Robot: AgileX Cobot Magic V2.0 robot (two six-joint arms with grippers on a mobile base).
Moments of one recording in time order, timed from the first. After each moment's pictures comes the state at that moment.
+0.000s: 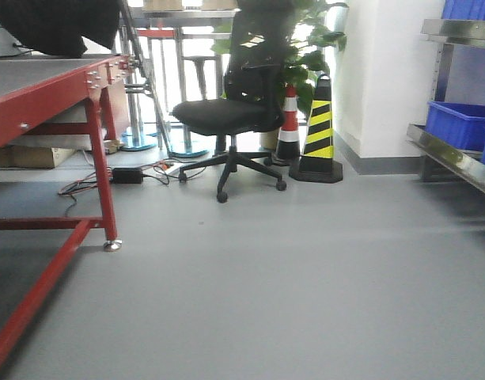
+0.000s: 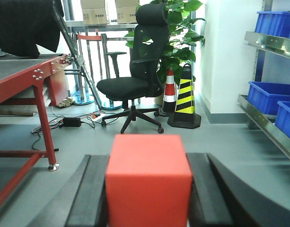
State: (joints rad) left arm -0.07 -0.02 0.03 -0.05 -0.02 0.03; right arm -0.01 0.13 -0.32 0.27 0.23 -0.16
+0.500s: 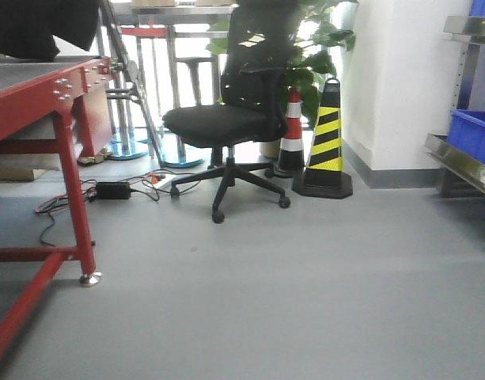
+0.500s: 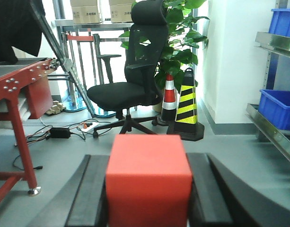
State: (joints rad) left arm -0.07 -0.02 0.03 -0.05 -0.02 0.03; right arm -0.01 0.13 -0.32 0.27 0.23 -0.16
